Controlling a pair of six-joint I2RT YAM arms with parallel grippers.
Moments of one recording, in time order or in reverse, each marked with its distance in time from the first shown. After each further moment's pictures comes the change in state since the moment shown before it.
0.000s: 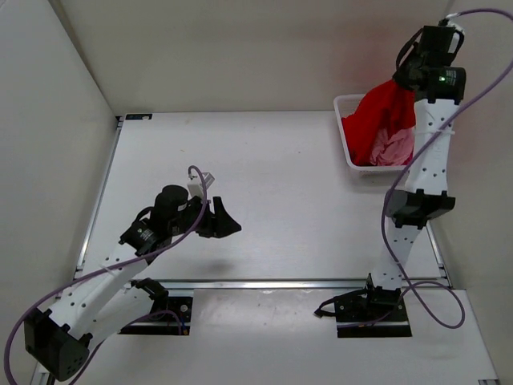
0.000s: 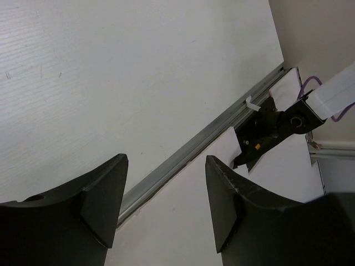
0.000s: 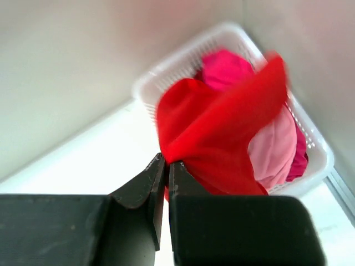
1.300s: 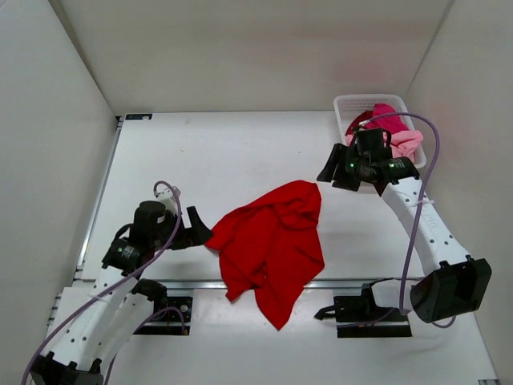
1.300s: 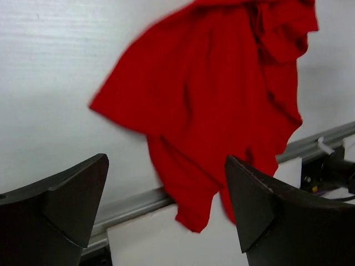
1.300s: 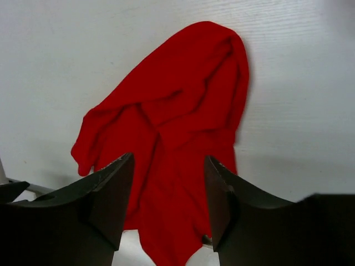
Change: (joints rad) left arm 0.232 -0.218 -0.063 -0.289 -0.178 0.047; right arm 0.323 -0.842 -1.533 0.363 -0.383 0.102
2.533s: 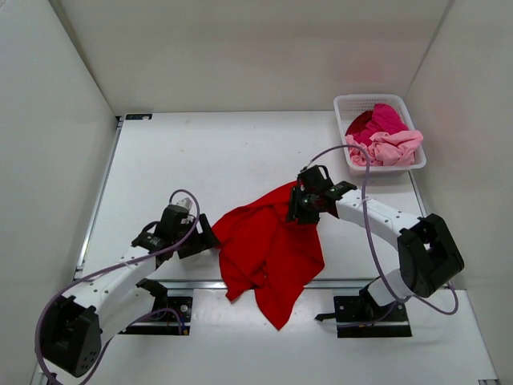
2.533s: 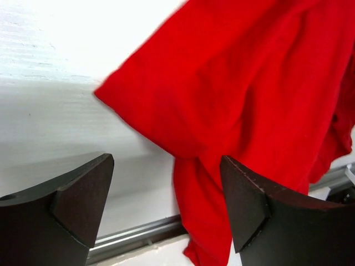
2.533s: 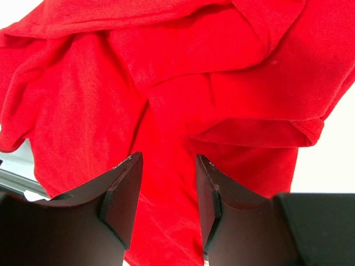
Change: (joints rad) left arm -0.082 0.277 -0.221 0.255 -0.063 -0.187; right arm 0.343 0.183 -0.310 0.273 0.100 0.108
